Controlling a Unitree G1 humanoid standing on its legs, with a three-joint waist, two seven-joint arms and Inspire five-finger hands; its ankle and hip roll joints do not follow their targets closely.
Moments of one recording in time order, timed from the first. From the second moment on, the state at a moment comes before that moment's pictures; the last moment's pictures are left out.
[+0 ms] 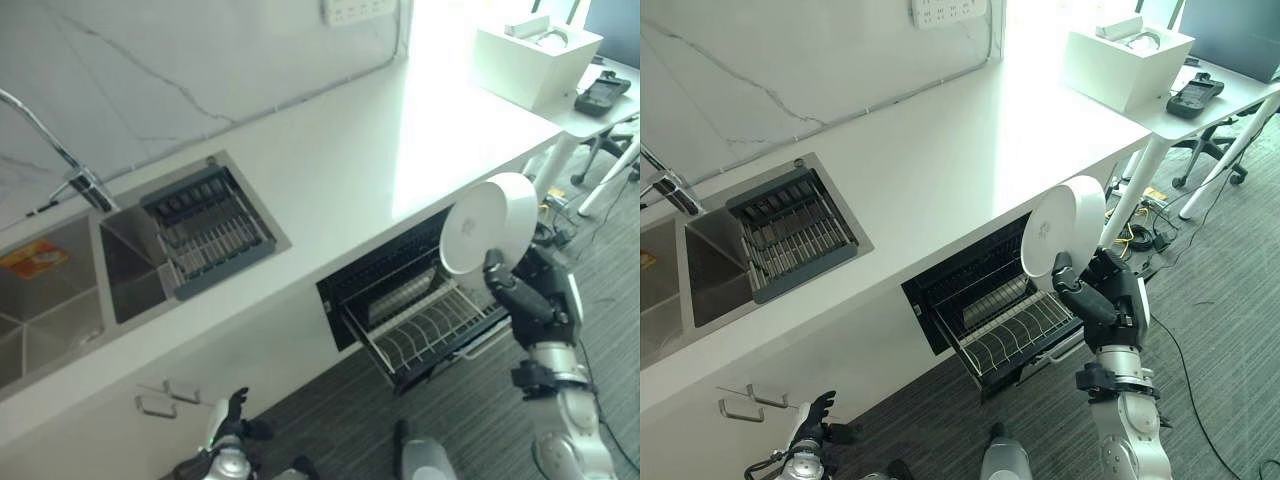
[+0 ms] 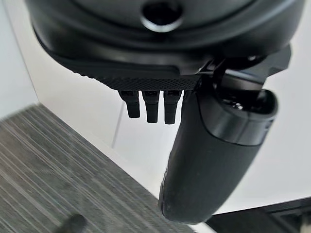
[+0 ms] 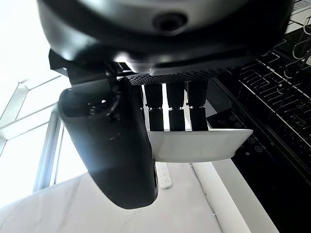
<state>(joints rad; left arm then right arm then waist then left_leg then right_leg) -0.01 0.25 -0.26 0.95 -0.04 -0.07 0.37 0.16 -0.43 -0.01 -0.10 0.75 -0.32 -0.06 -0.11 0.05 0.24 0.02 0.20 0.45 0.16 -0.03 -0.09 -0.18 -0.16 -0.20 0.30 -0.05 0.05</state>
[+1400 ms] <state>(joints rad) -0.14 0.25 -0.45 0.96 0.17 -0.06 0.19 -0.34 -0.59 0.18 0.68 0.07 -0.10 -0.51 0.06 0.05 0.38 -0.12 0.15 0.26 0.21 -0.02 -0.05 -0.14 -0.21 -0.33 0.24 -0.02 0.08</state>
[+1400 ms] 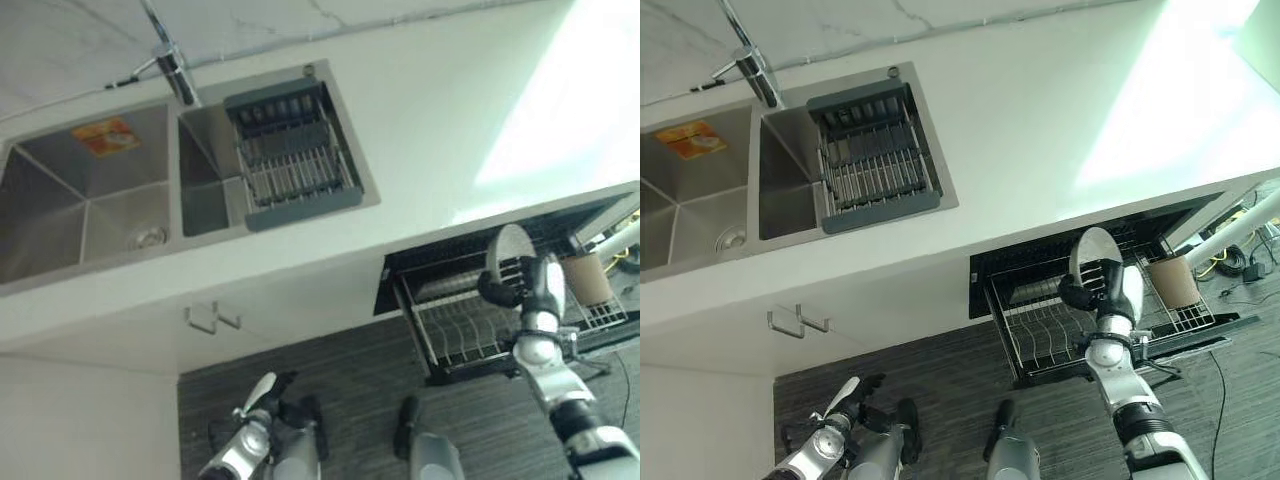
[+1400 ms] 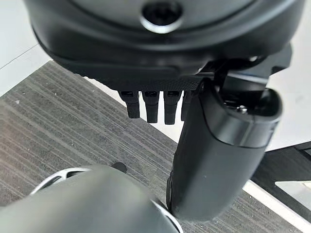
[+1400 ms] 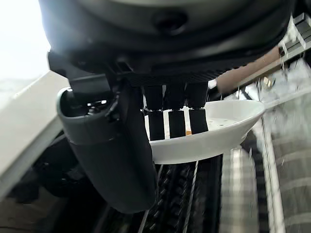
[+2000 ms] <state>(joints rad) -0.19 0.31 -0.45 1.01 0.11 -0.05 0.23 -0.48 -0.58 0.27 0.92 -0.02 -0.04 -0.57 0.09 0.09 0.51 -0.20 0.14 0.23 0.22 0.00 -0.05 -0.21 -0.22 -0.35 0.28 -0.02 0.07</state>
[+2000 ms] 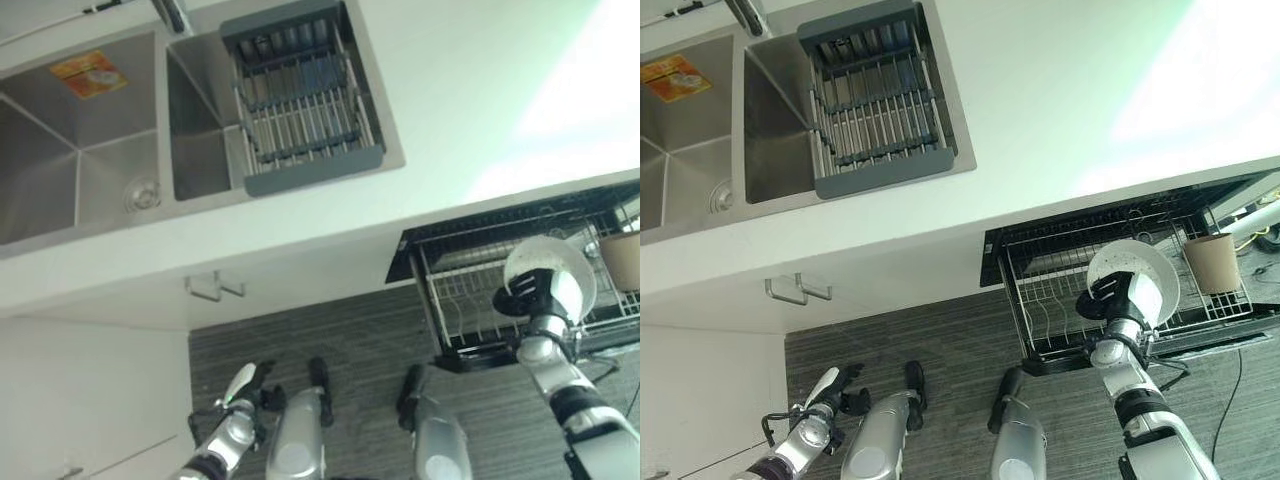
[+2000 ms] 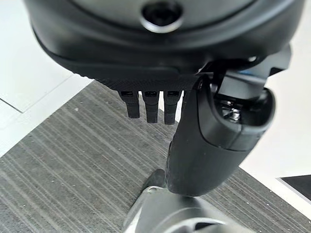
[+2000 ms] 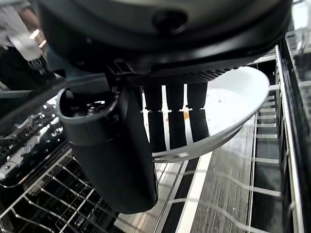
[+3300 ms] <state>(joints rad) -0.22 0.30 -0.52 1.04 0.01 0.02 0.26 -0.58 -0.31 0.15 0.93 0.55 -0.17 -0.76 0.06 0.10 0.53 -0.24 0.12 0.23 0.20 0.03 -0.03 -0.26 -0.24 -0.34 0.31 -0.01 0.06</state>
